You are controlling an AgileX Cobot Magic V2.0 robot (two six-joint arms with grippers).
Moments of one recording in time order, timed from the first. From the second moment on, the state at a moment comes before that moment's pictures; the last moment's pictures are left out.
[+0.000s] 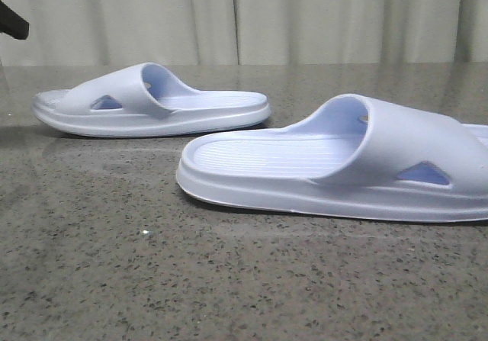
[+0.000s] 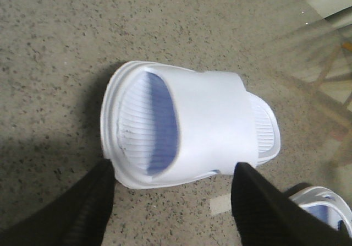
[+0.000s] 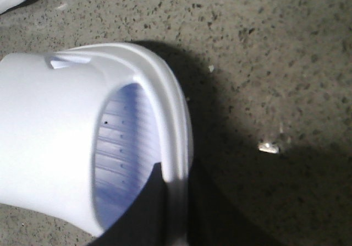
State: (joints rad) left arm 0.19 1.51 -0.97 -1.19 1.00 0.81; right arm -0.23 1.21 -0.64 0.93 0.97 -0.73
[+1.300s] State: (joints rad) left arm 0.10 1.77 -1.12 -1.19 1.00 0.81; right arm -0.23 1.21 -0.64 0.93 0.96 -0.73
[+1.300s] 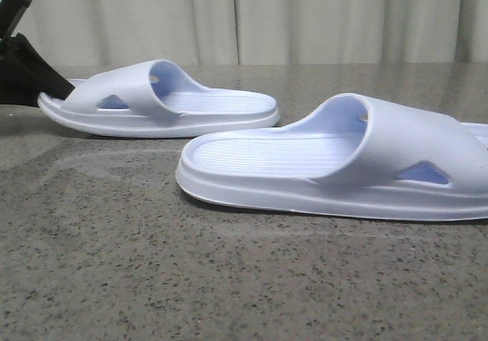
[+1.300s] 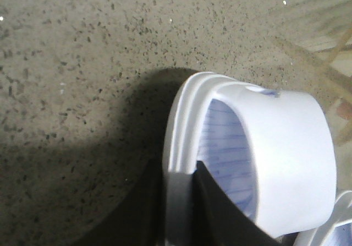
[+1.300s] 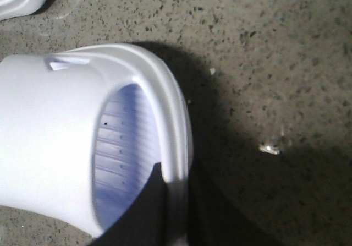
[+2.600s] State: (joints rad) left arm 0.22 1.64 -1.12 -1.23 1.18 0.82; right arm -0.23 1.30 -0.87 1.35 0.98 -0.95
